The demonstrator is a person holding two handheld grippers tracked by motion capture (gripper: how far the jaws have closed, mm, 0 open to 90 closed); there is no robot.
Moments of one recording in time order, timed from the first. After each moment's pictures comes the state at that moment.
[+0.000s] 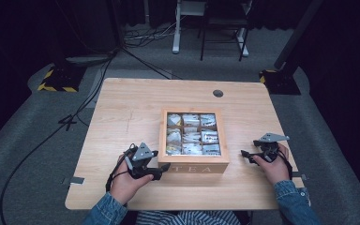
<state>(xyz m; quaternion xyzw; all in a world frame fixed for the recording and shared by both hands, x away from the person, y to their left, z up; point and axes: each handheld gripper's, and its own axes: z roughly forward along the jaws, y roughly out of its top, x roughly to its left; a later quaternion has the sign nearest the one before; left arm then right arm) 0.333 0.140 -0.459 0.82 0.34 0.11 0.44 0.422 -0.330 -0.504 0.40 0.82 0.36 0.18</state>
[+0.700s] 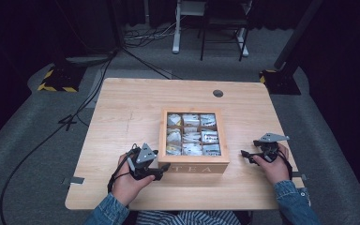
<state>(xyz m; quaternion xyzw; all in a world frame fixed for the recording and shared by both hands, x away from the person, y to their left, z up) 0.331 0.134 -0.457 0.83 0.32 0.15 0.42 0.422 -0.329 -0.504 0.40 0.82 0.36 0.18</state>
